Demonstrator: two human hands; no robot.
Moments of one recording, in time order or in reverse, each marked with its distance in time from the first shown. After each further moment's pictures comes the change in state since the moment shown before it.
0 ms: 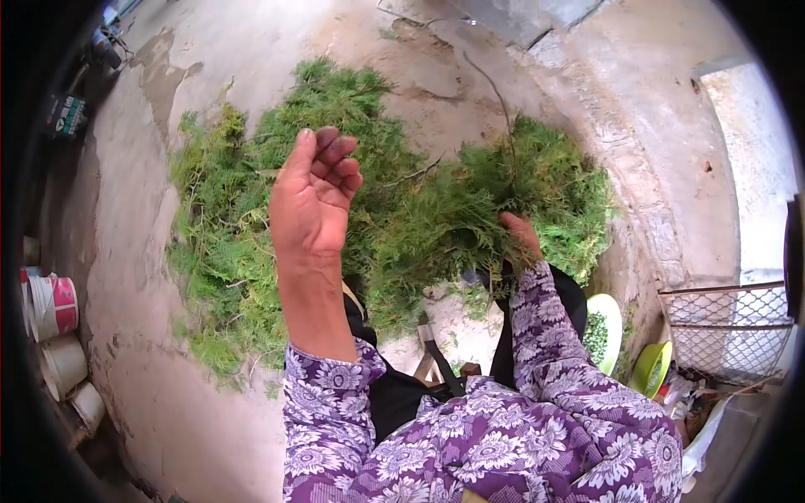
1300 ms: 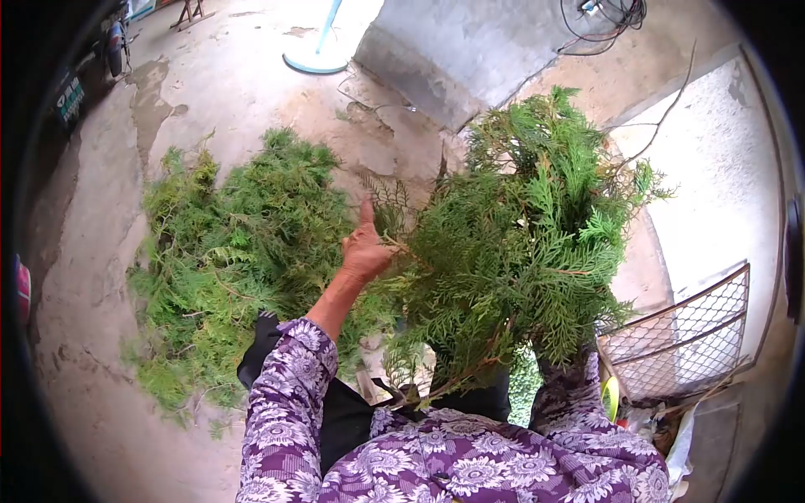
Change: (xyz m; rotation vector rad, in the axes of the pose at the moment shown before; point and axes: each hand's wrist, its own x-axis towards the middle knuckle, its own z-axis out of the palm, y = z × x) left_hand 0.018 -0.126 -0.013 1.361 -0.261 0.299; right_hand -0.112 -0.090 -0.232 0.666 0.478 -0.221
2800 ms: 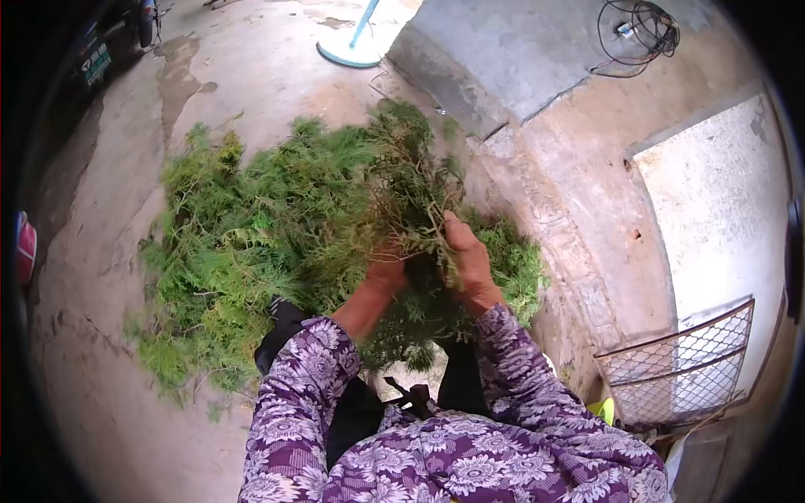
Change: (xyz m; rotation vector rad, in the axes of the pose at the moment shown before) left_hand -0.010 -0.056 0.045 -0.621 0.038 0.353; right_hand 0.002 -0.001 0.241 -0.852 -0.233 -0.444
